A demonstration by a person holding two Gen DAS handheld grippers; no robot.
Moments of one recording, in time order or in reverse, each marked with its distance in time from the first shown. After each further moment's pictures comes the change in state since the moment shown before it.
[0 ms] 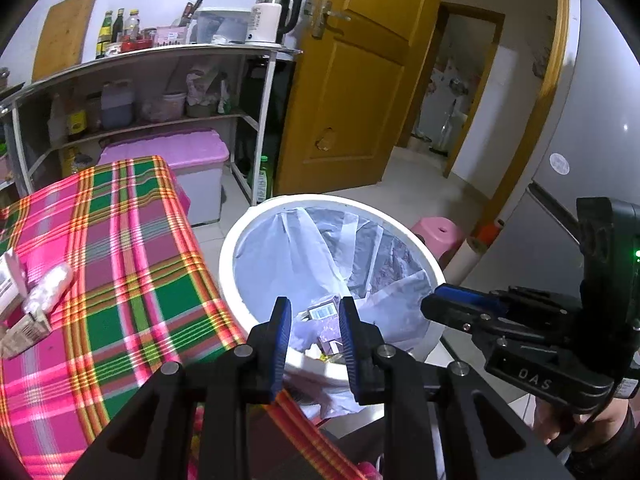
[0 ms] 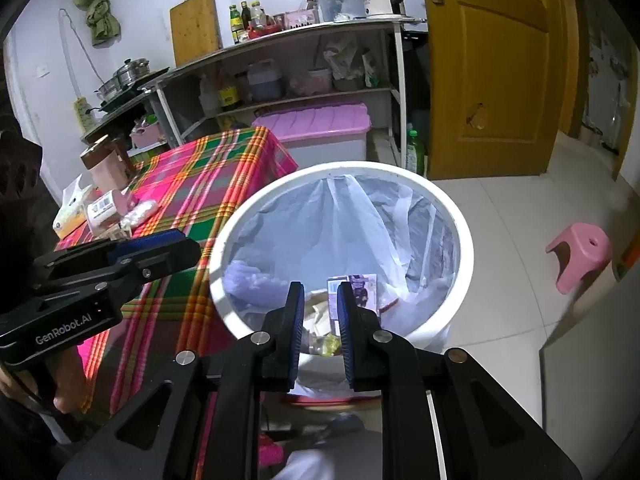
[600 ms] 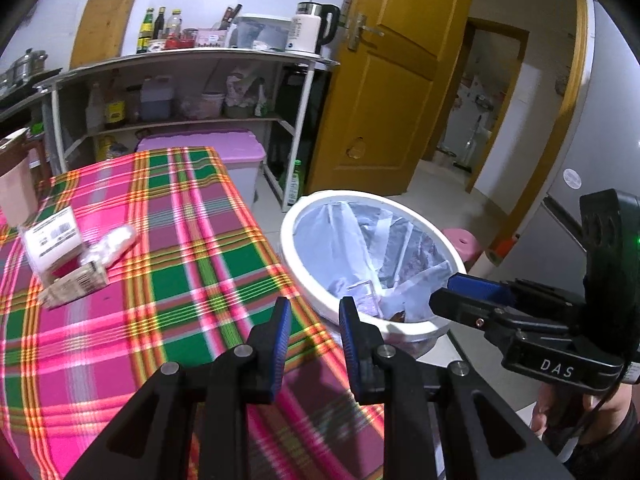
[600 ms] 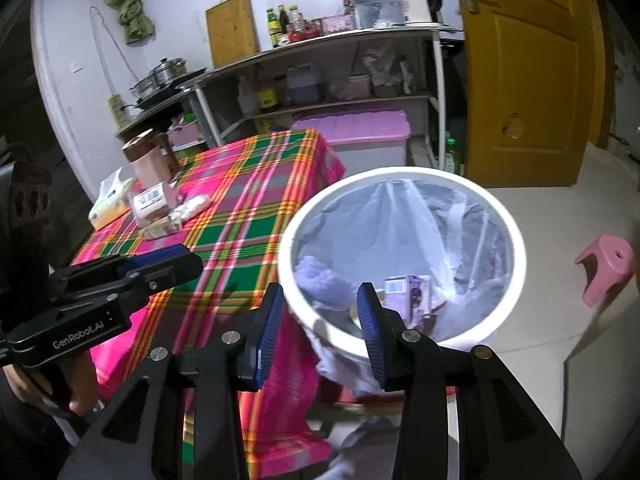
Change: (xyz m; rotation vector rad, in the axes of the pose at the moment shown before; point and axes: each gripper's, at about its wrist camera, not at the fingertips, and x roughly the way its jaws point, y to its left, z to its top) left arm -0.048 0.030 -0.030 -0.069 -0.035 0.087; right arm -0.004 0.042 -0.008 -0.051 -0.006 0.129
